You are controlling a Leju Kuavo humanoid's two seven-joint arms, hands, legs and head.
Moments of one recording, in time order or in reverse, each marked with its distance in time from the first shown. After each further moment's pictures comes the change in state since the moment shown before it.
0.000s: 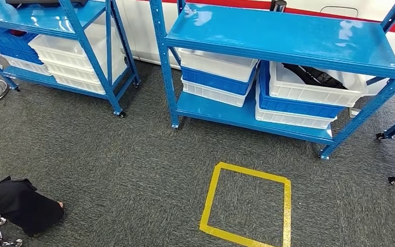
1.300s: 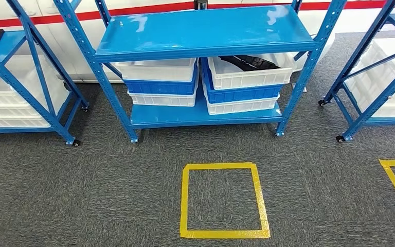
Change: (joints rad) left arm -0.003 0.010 -0.001 0.002 -0.024 -0.010 -0.006; right arm -0.001 0.004 -0.047 0.000 0.012 -0.029 -0.005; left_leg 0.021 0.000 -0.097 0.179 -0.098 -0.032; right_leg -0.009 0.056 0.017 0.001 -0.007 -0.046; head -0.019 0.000
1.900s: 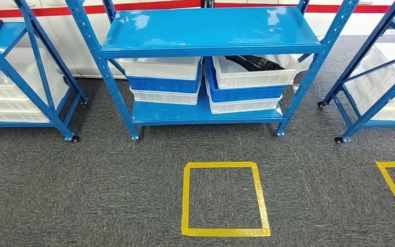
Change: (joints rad) left arm -0.002 -0.001 0.000 0.001 -0.001 0.010 -0.009; right arm 0.000 0.001 -0.007 0.000 0.007 0.011 -0.005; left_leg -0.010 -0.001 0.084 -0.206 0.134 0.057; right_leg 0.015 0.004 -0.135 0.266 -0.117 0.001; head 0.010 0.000
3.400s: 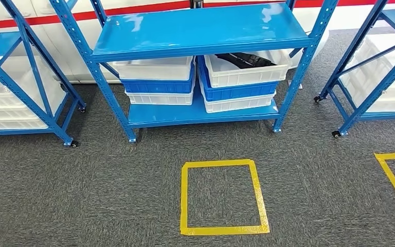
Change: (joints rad) left arm 0.174 0.118 -0.684 -0.168 0.132 -0.417 0.193; right arm 0.171 -0.007 0.180 -0.165 -0.420 0.545 -0.069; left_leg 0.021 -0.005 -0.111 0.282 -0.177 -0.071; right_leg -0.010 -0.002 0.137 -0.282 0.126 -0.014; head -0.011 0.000
